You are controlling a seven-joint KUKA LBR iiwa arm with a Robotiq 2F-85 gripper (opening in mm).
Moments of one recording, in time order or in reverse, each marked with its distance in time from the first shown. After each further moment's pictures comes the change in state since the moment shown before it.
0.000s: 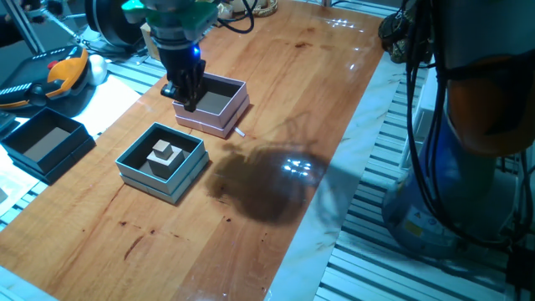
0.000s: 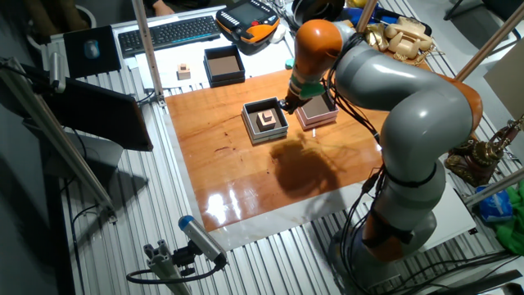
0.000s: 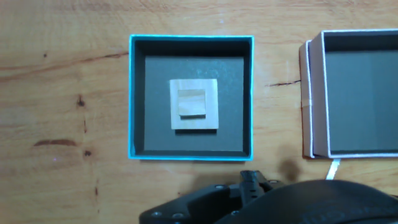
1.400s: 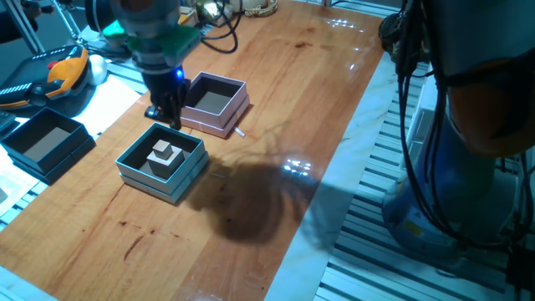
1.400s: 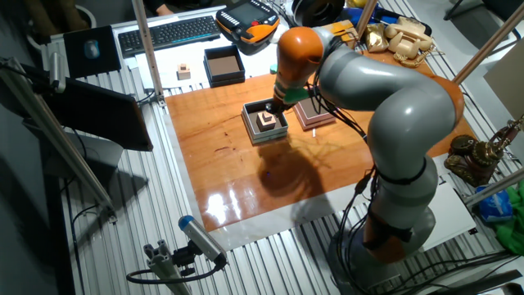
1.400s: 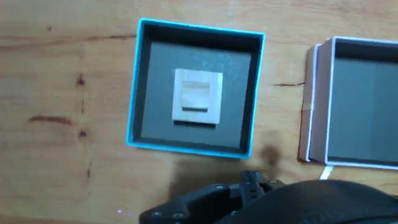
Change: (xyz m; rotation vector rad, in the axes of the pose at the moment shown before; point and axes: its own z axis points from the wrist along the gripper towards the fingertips) arm -0.022 0.043 0.037 0.009 0.005 0.030
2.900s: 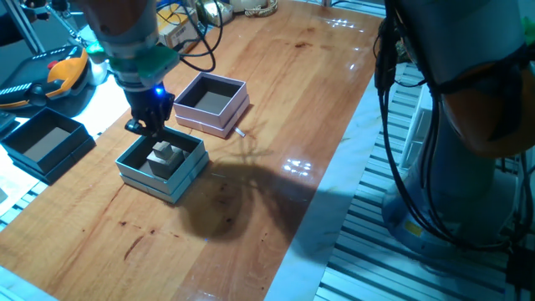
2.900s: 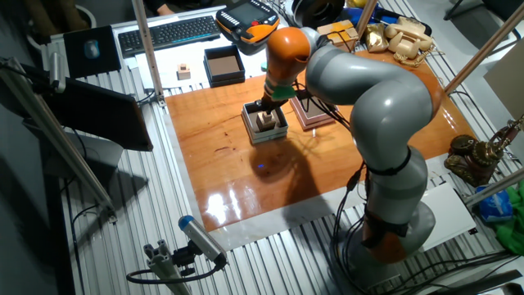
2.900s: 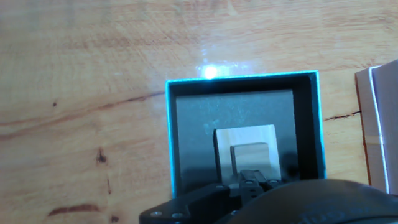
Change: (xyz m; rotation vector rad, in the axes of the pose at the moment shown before) arm -0.033 0.012 0.031 0.021 -0.010 0.100
